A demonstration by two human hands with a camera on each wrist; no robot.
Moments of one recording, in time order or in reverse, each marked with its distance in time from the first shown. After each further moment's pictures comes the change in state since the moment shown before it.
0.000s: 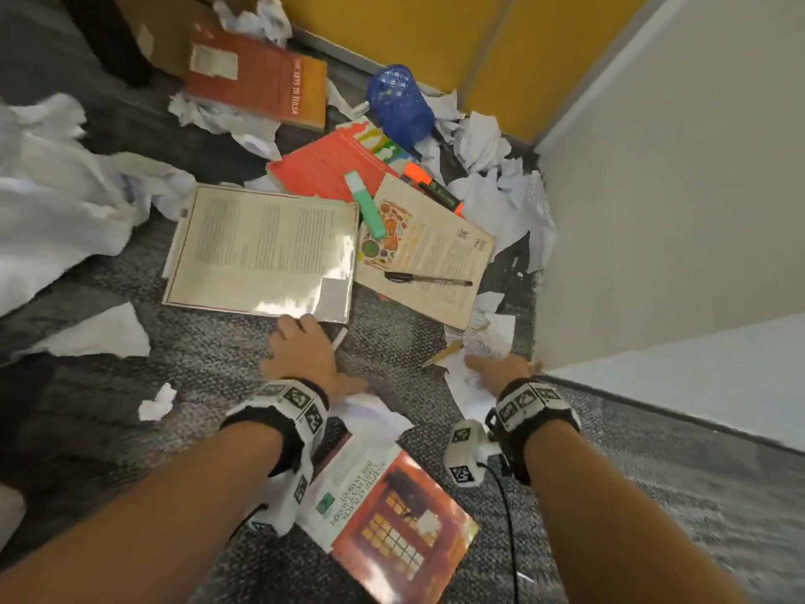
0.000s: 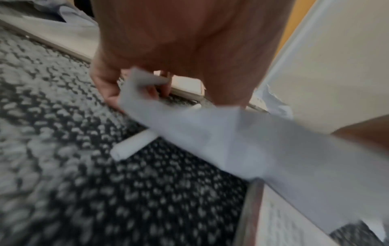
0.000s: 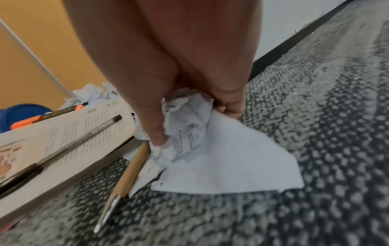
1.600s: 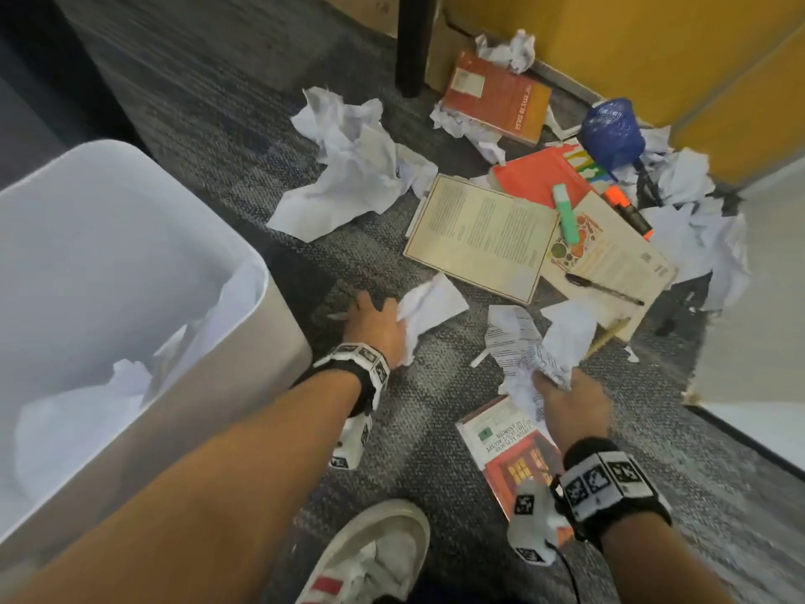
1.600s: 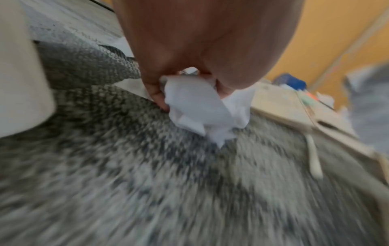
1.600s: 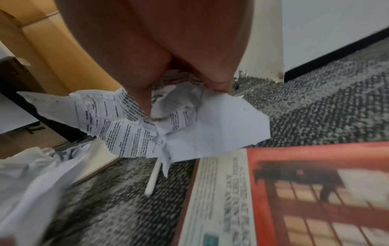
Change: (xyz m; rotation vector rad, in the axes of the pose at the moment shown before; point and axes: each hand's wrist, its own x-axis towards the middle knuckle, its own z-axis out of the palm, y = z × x) left_hand -0.050 -0.177 -0.014 -0.095 0.095 -0.064; right_hand -0.186 0.002 0.090 -0.105 0.068 -0.547
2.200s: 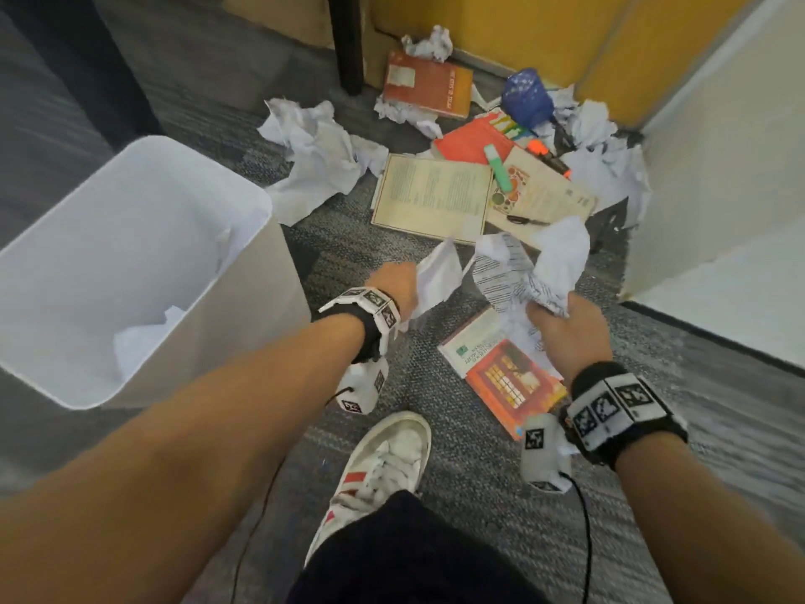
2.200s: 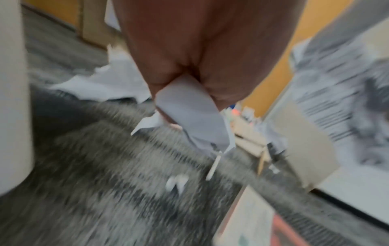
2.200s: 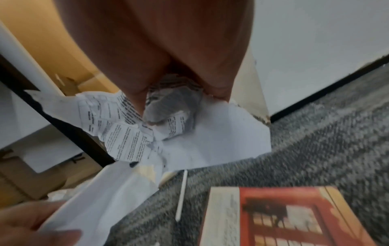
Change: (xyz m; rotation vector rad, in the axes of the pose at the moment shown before) left_hand -0.120 0.058 -0.100 0.066 -0.218 0.258; right_hand -0.106 -0.007 -0.085 0.092 0.060 -0.097
